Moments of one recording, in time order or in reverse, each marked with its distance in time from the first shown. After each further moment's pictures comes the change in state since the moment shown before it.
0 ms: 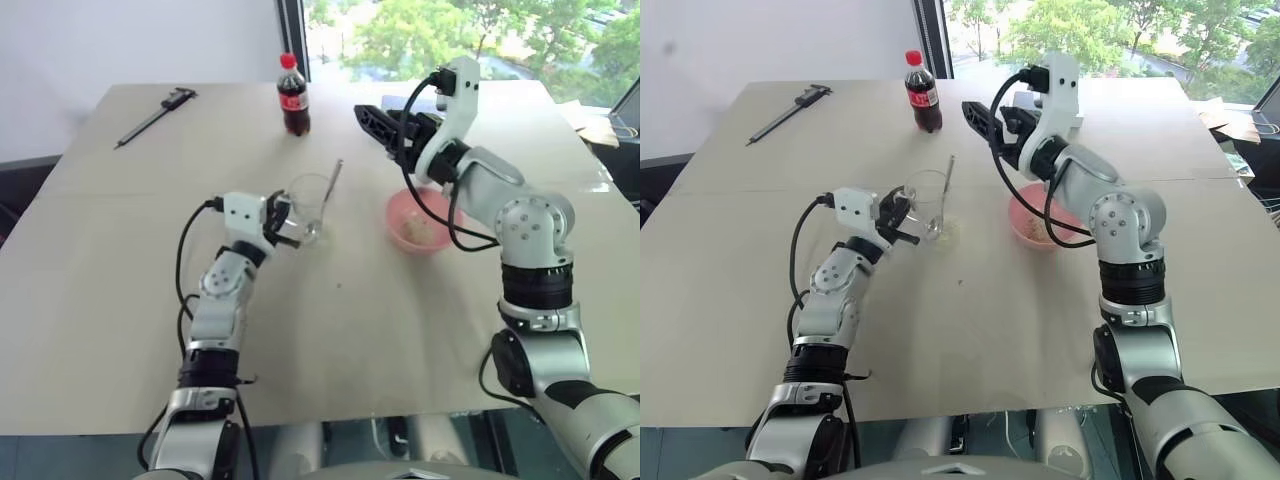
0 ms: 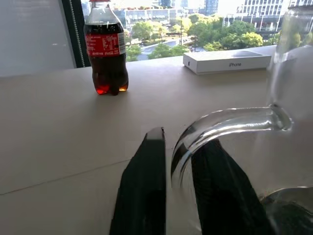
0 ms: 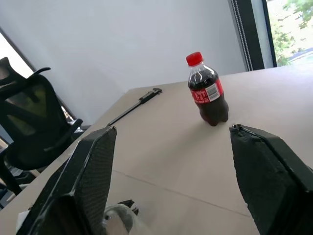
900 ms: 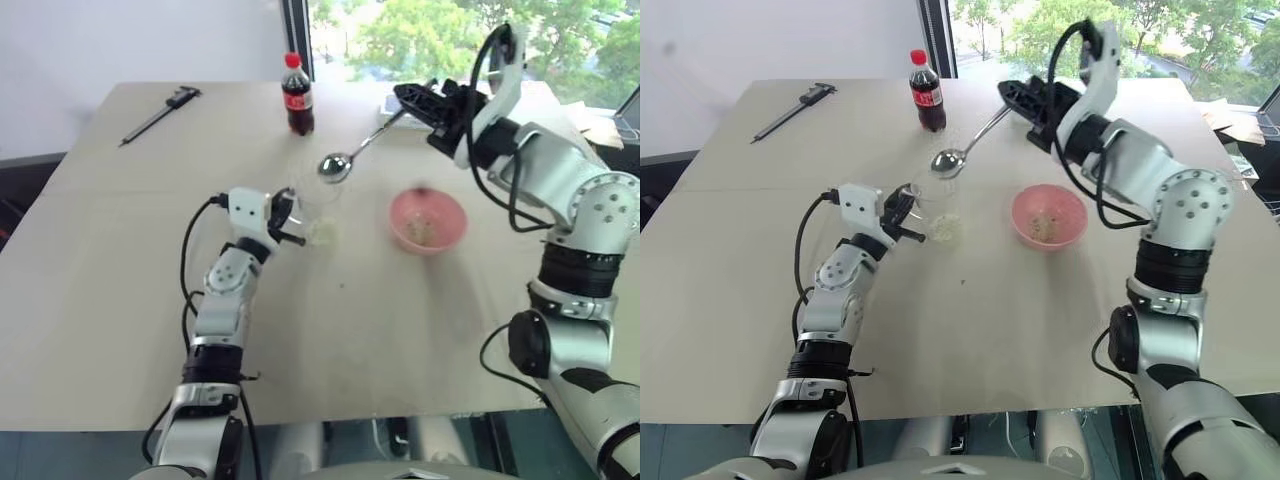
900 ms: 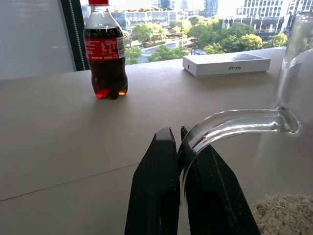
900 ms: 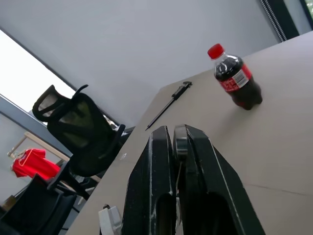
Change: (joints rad) left arm -0.029 -0.015 -0.017 0.007 0.023 -0.005 0.000; right arm -0.052 -0.042 -0.180 0.001 0.519 0.215 -0.305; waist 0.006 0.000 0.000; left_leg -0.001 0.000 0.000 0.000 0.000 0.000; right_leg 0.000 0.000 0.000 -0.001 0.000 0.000
